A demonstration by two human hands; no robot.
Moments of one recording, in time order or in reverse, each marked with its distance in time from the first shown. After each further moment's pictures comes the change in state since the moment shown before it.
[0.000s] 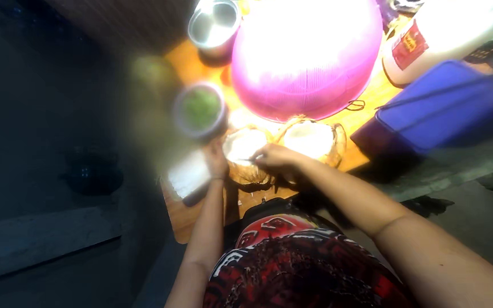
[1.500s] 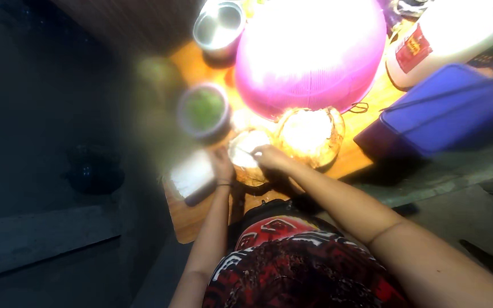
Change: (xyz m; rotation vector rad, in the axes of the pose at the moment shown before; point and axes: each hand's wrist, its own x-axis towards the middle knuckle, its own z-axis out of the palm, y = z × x) left_hand -0.022 0.026 -0.005 0.097 0.005 -0.182; right_hand -0.005 -0.054 0.004 0.078 0.091 0.271
